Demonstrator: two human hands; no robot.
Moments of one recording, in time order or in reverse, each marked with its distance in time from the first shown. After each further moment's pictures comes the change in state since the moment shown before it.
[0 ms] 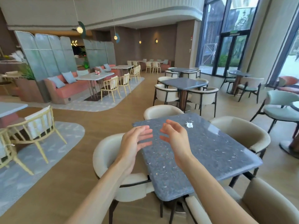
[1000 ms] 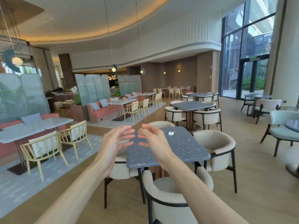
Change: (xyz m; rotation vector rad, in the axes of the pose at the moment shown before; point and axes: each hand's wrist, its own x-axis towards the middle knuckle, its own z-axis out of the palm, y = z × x) left_hand -0.570 0.032 0.432 0.195 0.216 0.319; right_hand -0.400 -0.180 -0.518 0.047 -0.543 -0.131
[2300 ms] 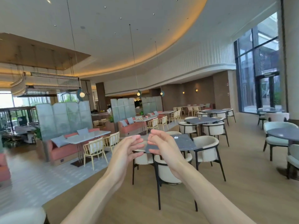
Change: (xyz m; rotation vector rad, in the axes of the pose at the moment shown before) left_hand -0.907 0.394 0.156 0.015 0.106 0.111; right_hand -0.922 -0.344 -0.092 0.050 -0.130 -0.152
